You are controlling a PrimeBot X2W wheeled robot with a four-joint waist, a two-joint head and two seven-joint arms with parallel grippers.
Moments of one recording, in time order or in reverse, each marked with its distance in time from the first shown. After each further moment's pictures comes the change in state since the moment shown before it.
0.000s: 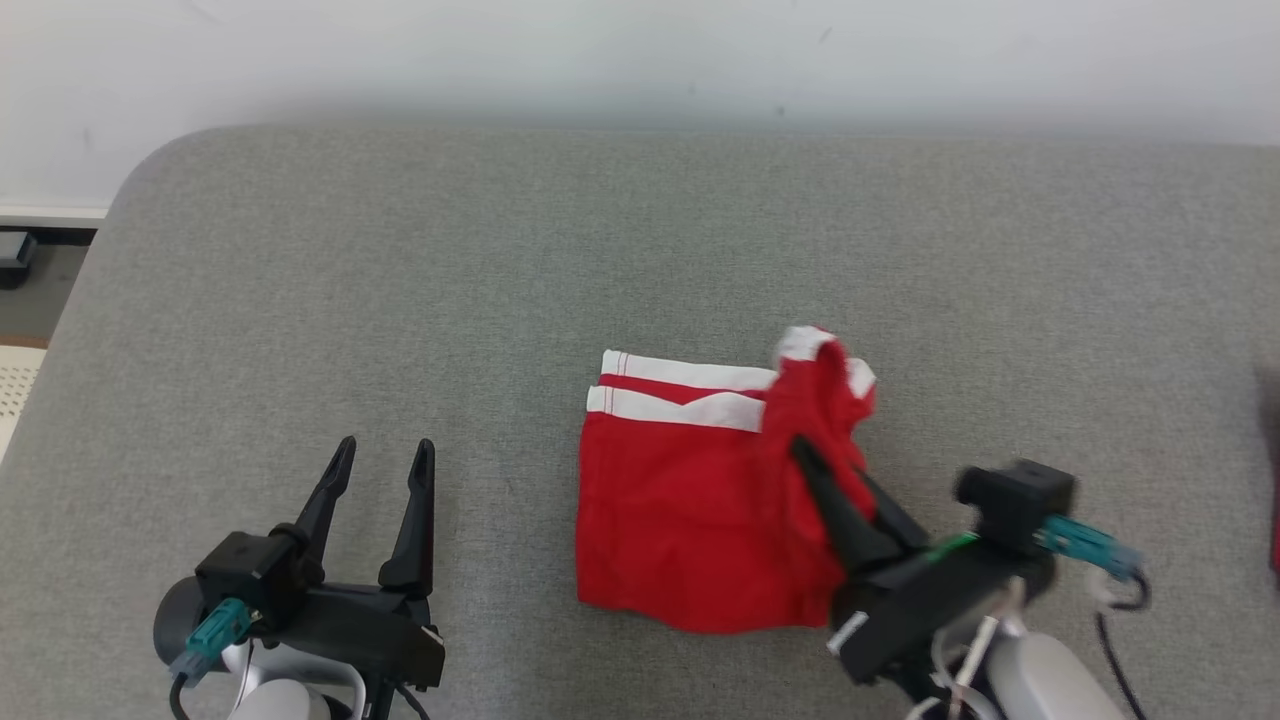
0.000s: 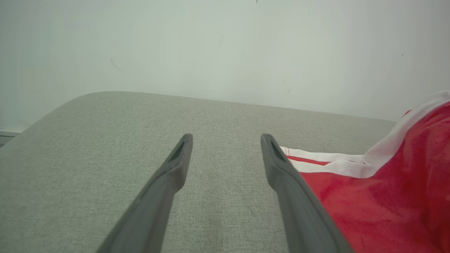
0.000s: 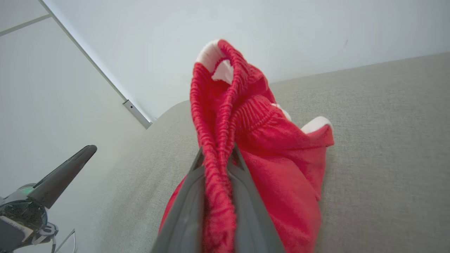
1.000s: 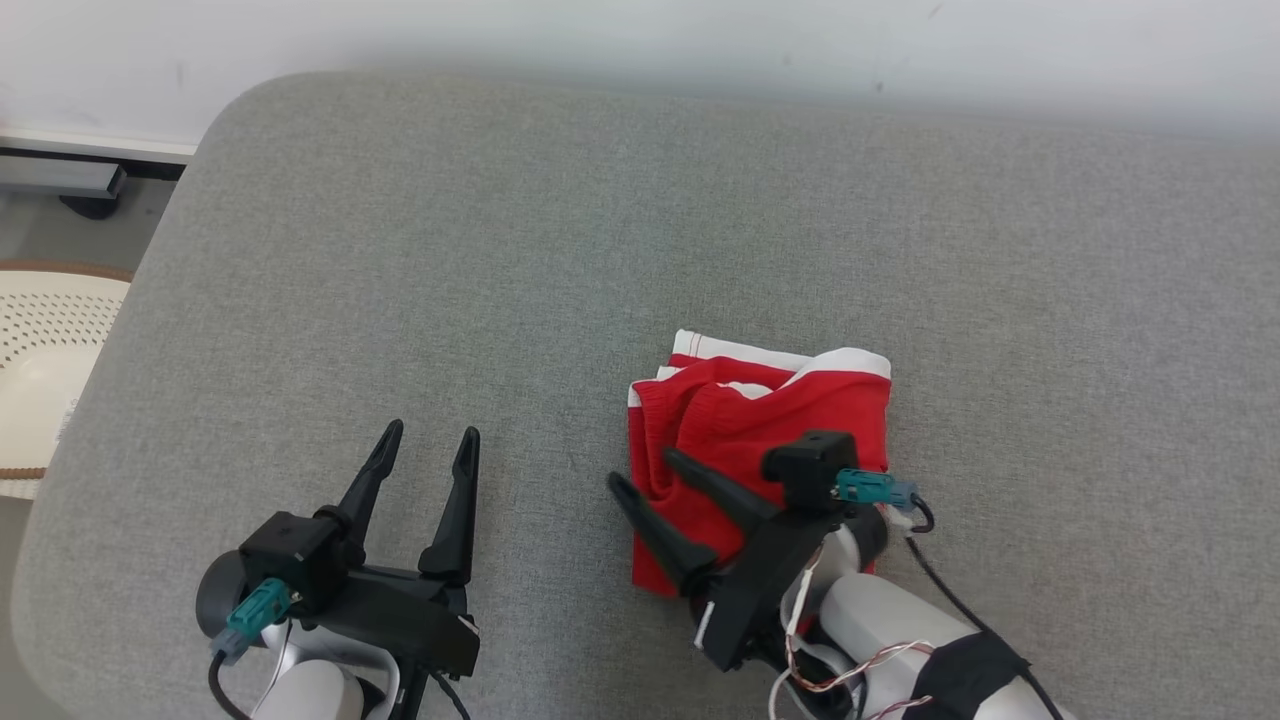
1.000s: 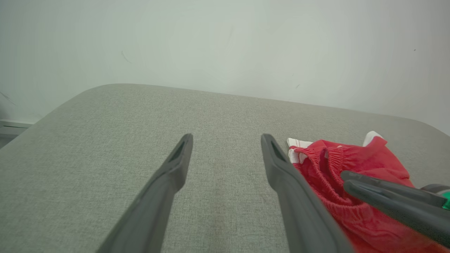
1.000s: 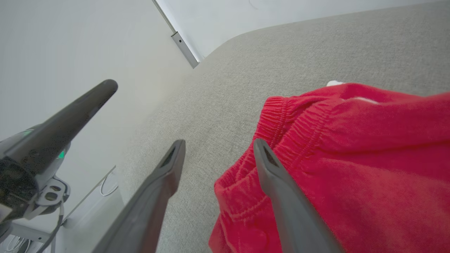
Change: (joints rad) left arm -0.042 -0.044 -0.020 0.036 0.033 -0.050 0.000; right arm -0.446 0.002 0.606 0.586 0.343 0.000 -0.223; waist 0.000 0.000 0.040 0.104
